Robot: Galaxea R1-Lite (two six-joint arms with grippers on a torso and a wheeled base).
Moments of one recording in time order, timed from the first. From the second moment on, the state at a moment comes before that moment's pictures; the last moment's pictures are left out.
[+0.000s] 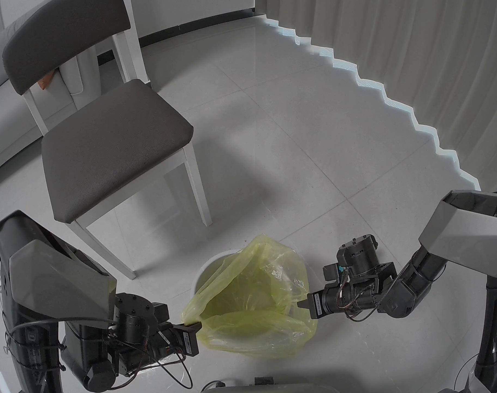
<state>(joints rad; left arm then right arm) -0.56 2.25 -0.11 -1.55 -0.04 -0.41 0.51 2.26 -0.79 -0.64 0.26 0.27</state>
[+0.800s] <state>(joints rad) -0.52 2.27 -0.15 -1.55 -0.05 -0.40 0.44 2.14 -0.94 -0.48 0.26 0.21</state>
